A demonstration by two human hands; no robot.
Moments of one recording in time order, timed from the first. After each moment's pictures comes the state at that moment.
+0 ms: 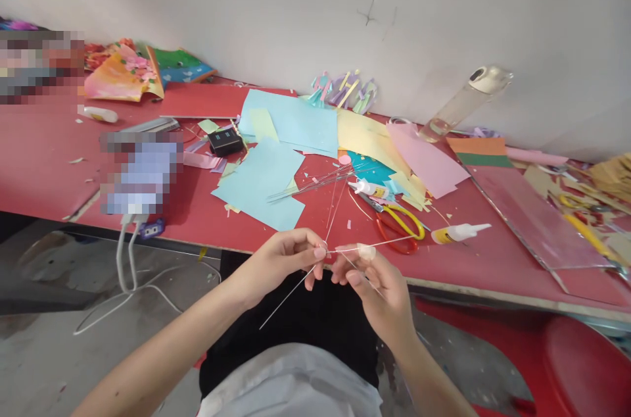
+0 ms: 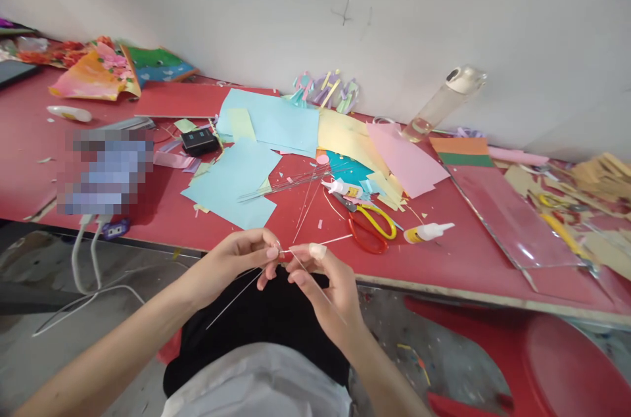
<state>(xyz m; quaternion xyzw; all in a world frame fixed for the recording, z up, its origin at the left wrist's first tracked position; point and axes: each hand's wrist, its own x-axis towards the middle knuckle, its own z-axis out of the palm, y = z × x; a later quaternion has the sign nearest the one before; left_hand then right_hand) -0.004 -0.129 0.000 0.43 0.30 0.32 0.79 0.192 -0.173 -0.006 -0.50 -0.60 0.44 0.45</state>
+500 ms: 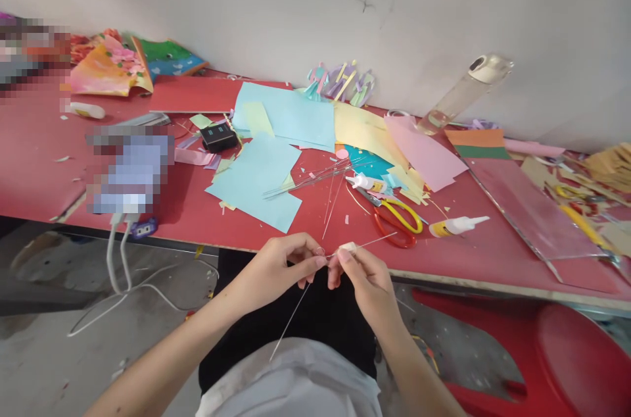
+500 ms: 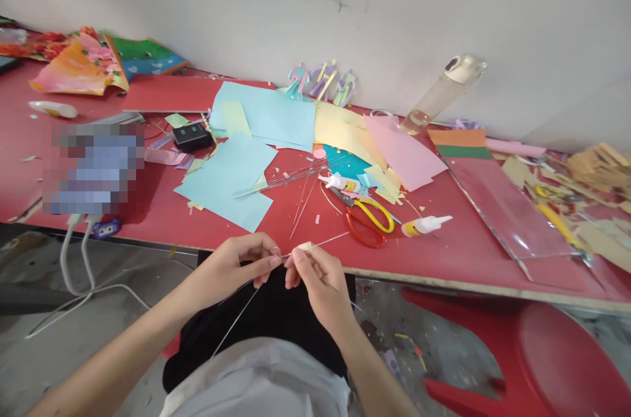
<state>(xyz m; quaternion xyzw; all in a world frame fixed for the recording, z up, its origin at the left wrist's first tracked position) -0.002 -0.137 -0.003 0.56 0.39 0.27 0.68 0.183 -0.169 -0.016 -0.52 -0.51 0.52 0.44</state>
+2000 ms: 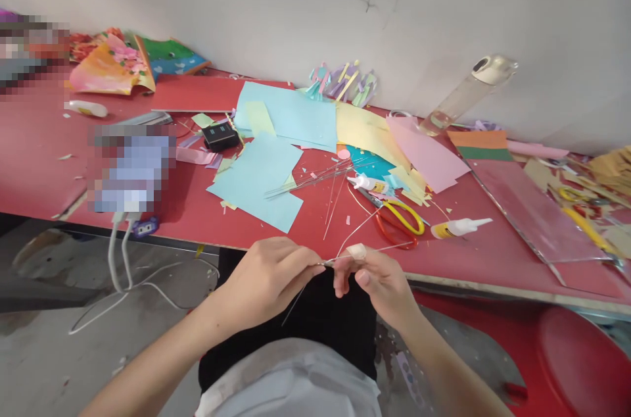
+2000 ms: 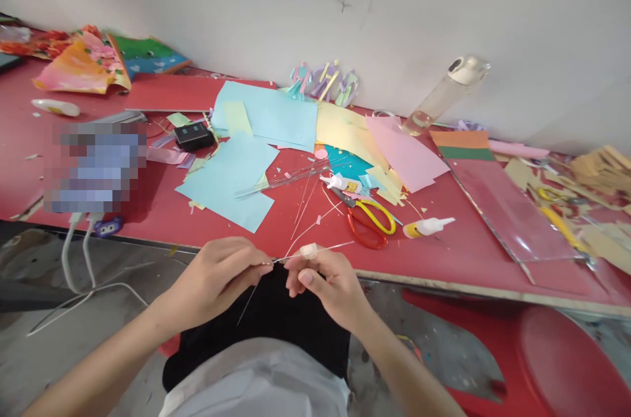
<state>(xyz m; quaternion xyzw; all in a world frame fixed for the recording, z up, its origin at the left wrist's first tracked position) -0.017 -0.145 0.009 0.85 0.33 0.32 0.26 0.210 -0.159 -0.017 -0.38 -0.55 0.62 0.41</state>
